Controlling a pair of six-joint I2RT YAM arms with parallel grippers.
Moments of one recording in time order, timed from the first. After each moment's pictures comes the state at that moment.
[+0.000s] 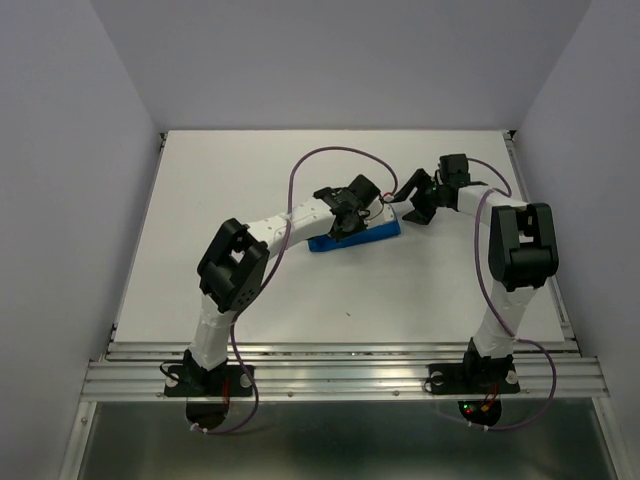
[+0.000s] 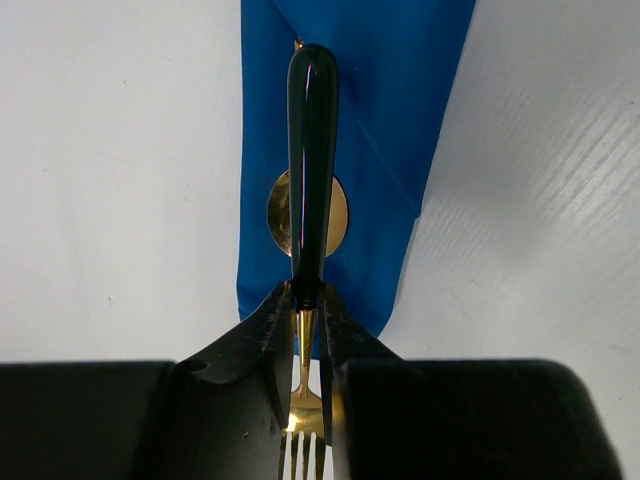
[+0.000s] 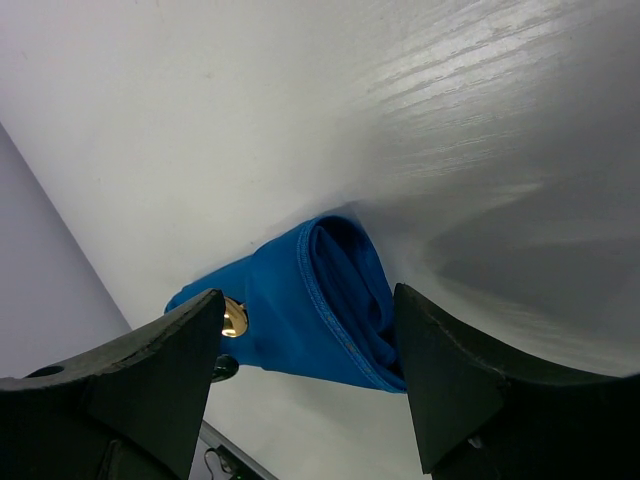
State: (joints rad) left arm -0.82 2.04 1.65 -0.69 -0.19 0.53; right arm 0.06 1.96 1.28 -0.23 -0.48 0.81
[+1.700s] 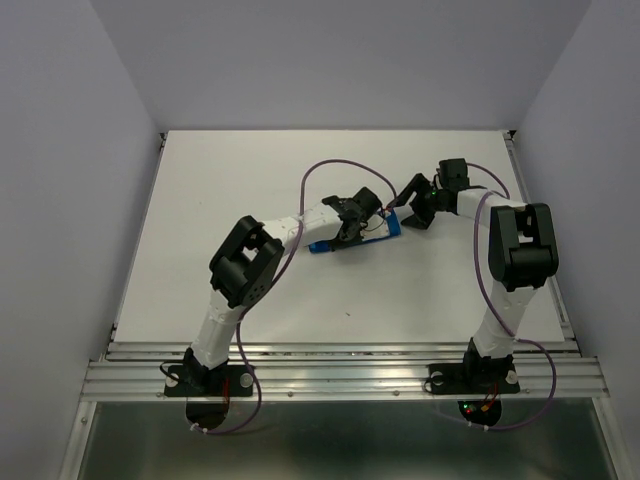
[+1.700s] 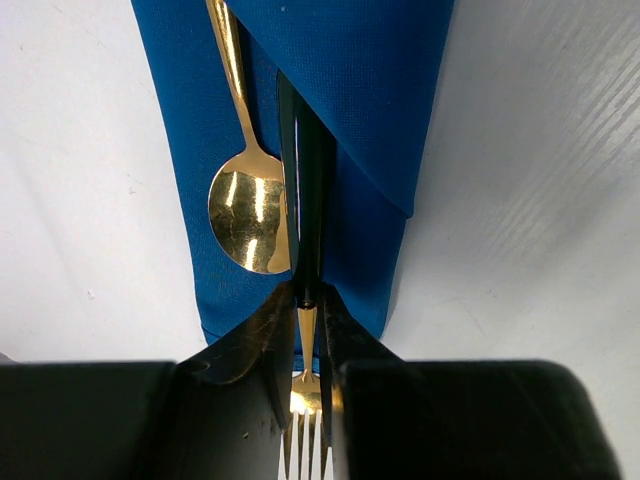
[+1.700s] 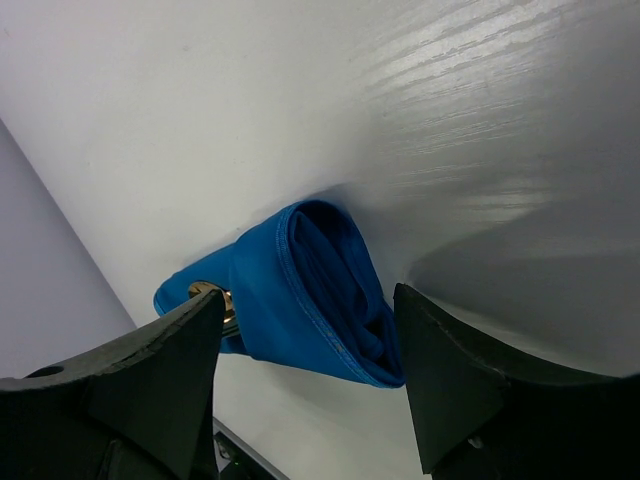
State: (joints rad) left arm -0.83 2.12 1.62 -0.71 -0.28 0.58; right arm 0.06 1.96 1.24 -0.21 -0.51 0.81
